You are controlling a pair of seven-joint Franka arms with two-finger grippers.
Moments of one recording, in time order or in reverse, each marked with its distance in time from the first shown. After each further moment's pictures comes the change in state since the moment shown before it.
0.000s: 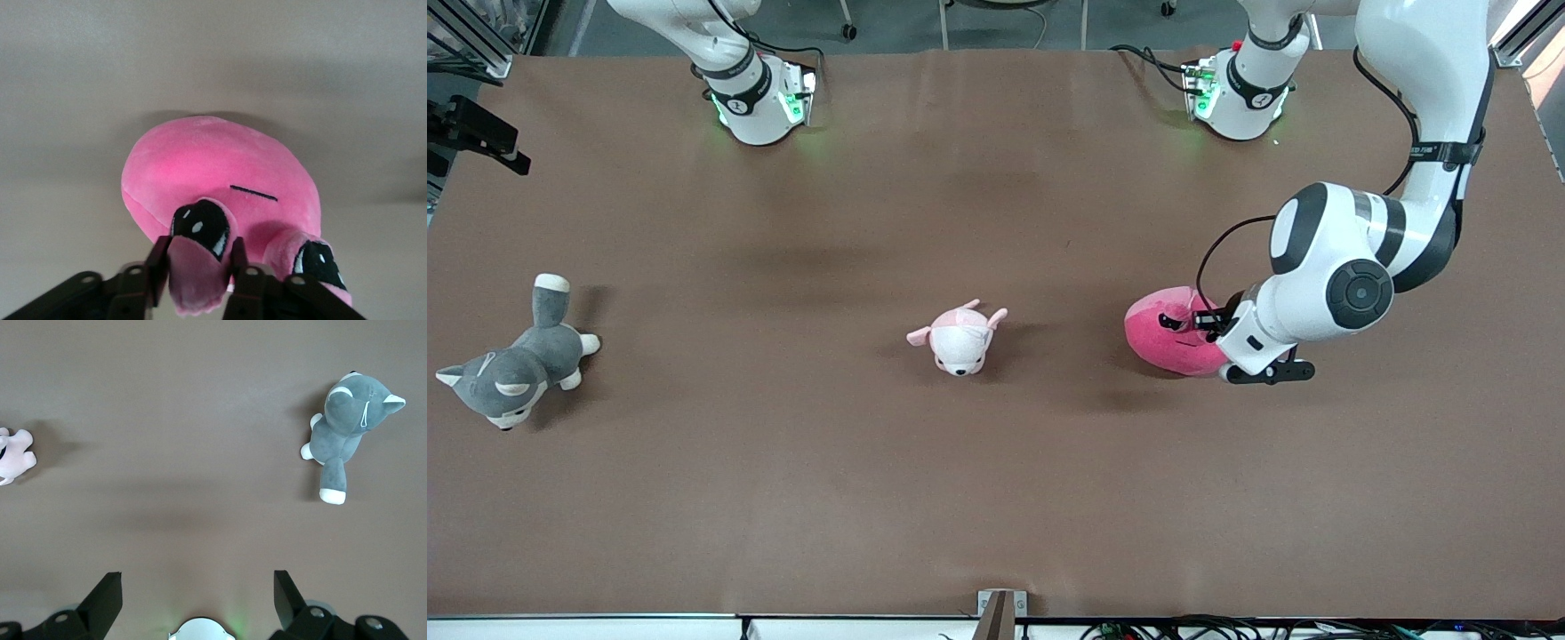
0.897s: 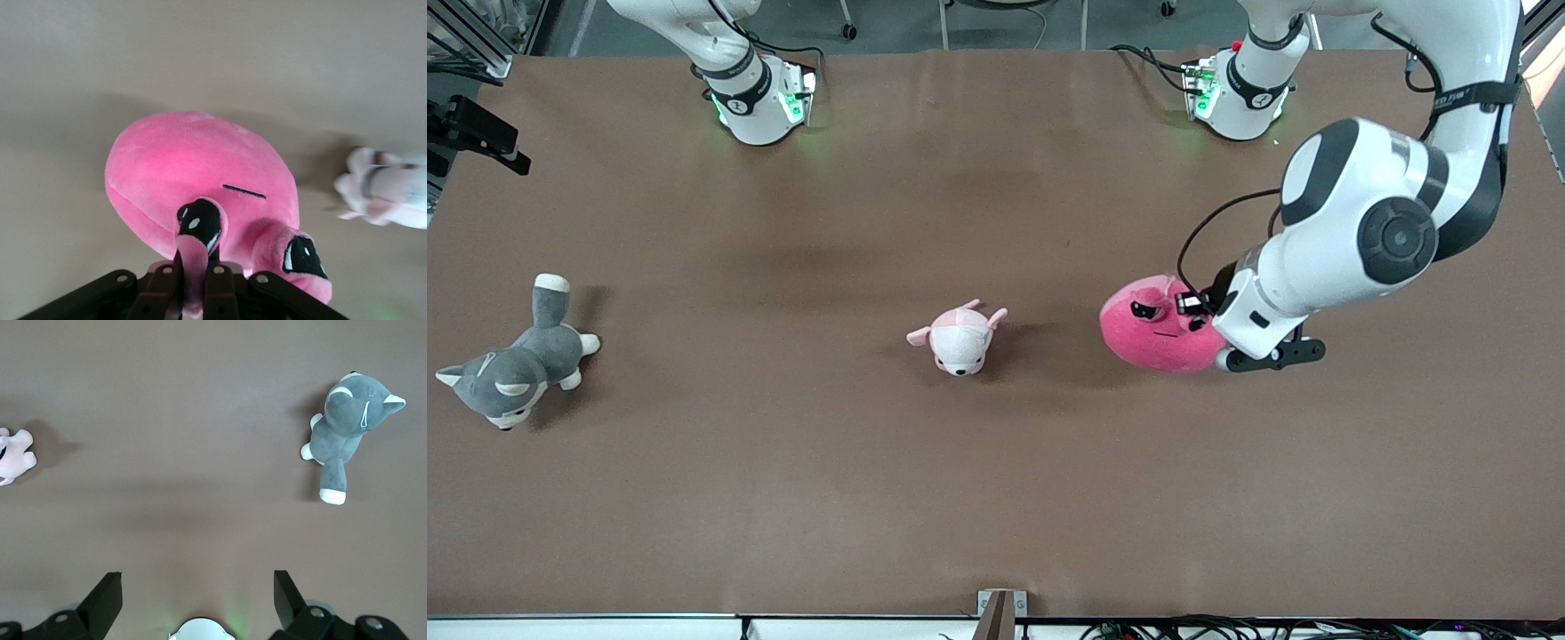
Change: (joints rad) left arm -0.004 -0.034 -0.100 0.300 -0.089 -0.236 -0.248; right arm 0.000 0.000 0.000 0.000 0.000 0.001 0.000
